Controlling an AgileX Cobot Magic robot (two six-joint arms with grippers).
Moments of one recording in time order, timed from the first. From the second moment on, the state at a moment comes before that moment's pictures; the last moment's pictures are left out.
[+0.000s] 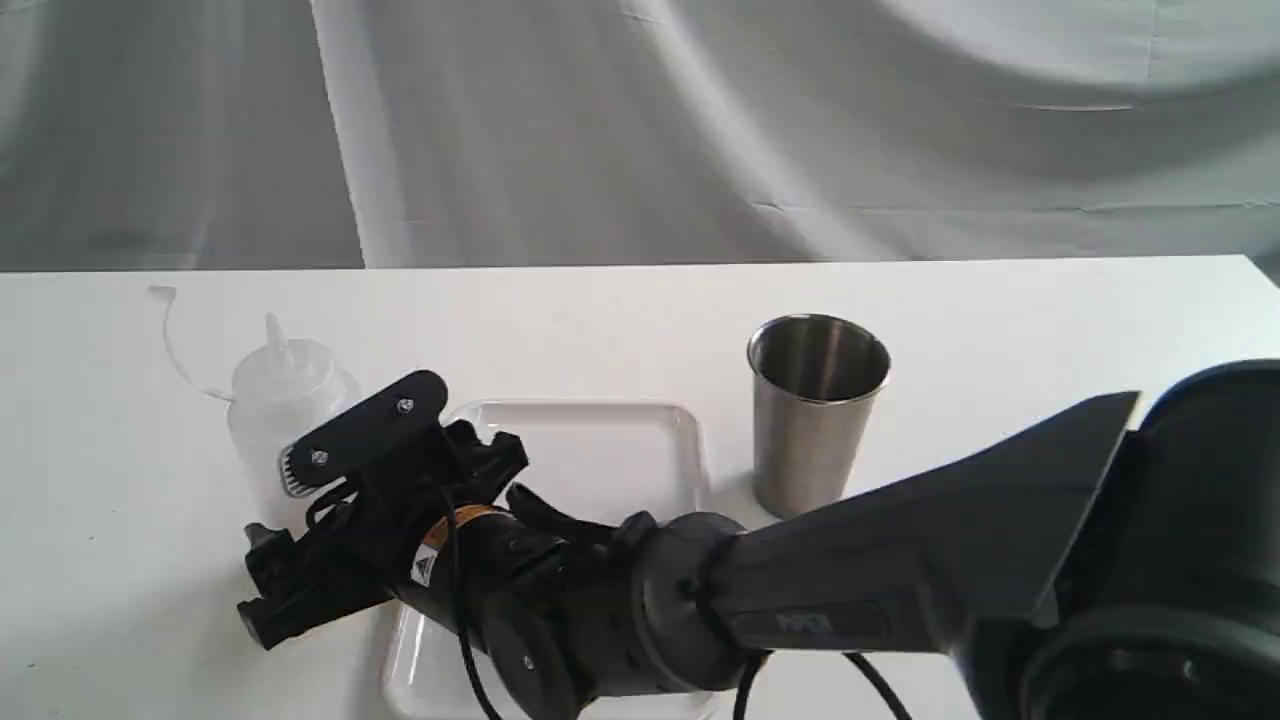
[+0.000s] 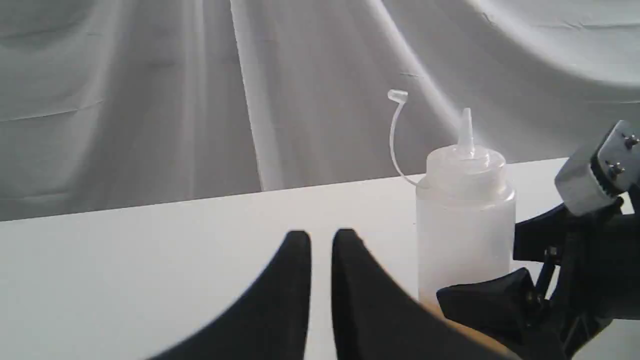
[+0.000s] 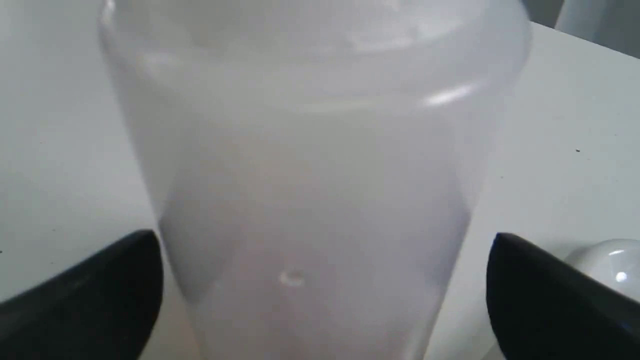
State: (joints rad) left arm -0.03 0.00 0.00 0.04 0.13 0.04; right arm 0.76 2.33 -1.42 0.22 -0.46 -0.19
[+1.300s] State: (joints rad) left arm -0.03 0.00 0.00 0.04 0.13 0.04; right arm 0.75 2.19 -1.52 0.19 -0.22 -0.23
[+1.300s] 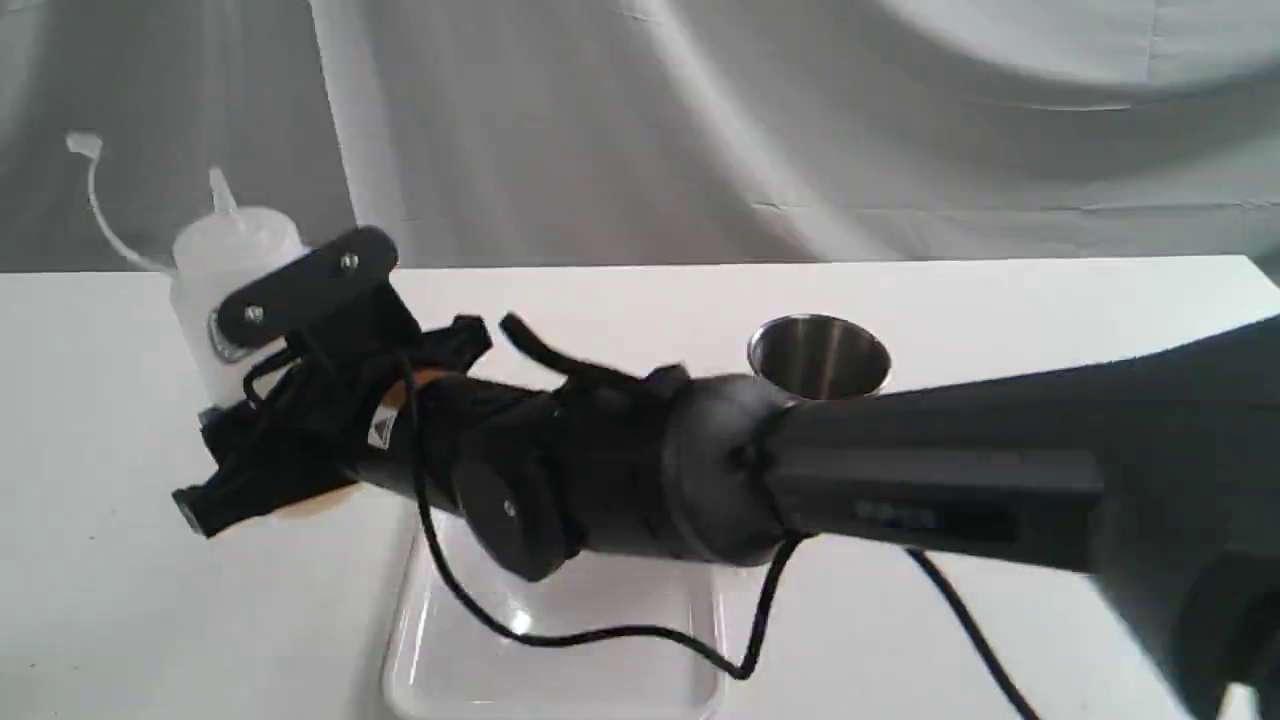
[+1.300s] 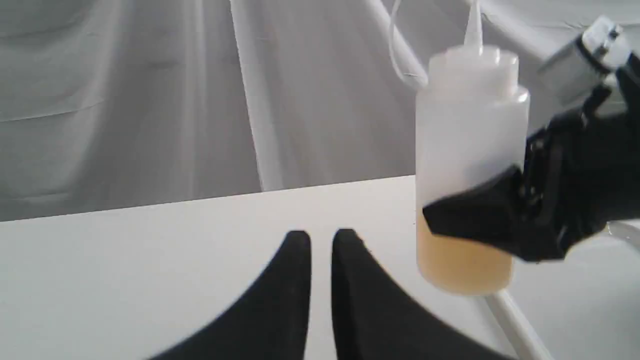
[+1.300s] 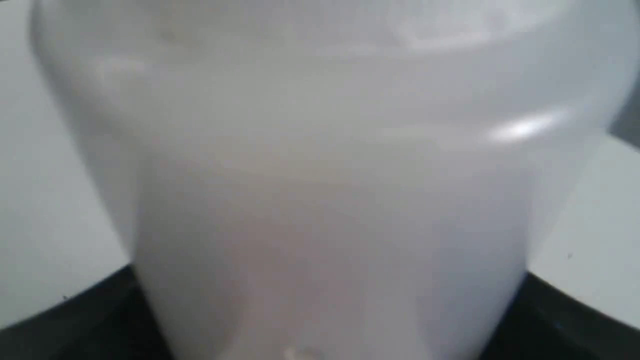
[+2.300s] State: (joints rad) left arm -0.03 0.00 0.00 0.04 0.13 0.04; right arm 0.44 1.62 -1.40 -0.61 0.36 0.33
